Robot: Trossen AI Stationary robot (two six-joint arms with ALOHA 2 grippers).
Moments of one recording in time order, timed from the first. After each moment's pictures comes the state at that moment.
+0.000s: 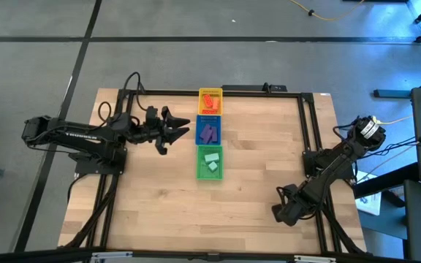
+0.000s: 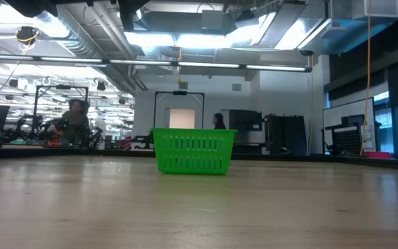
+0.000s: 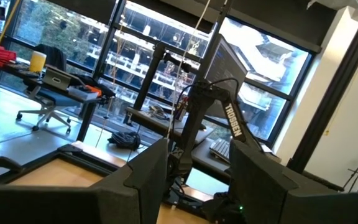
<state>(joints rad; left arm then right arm) 0.06 0.97 0.54 0.74 -0.09 -0.38 0.84 1.50 0.77 -0.70 -0.27 2.18</state>
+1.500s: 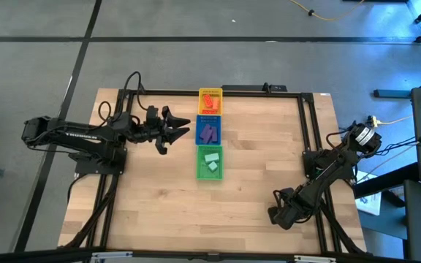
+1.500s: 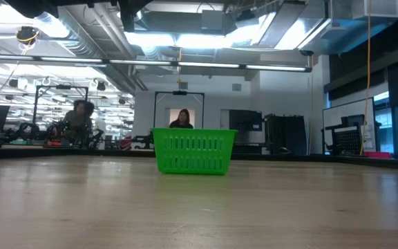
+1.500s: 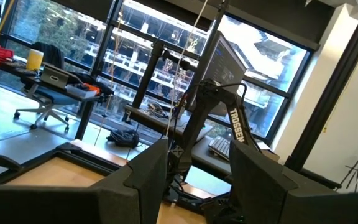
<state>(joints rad) 0.07 0.97 0.54 0.73 -0.06 -0.39 0.84 1.60 0.77 -0.59 -0.26 2.24</state>
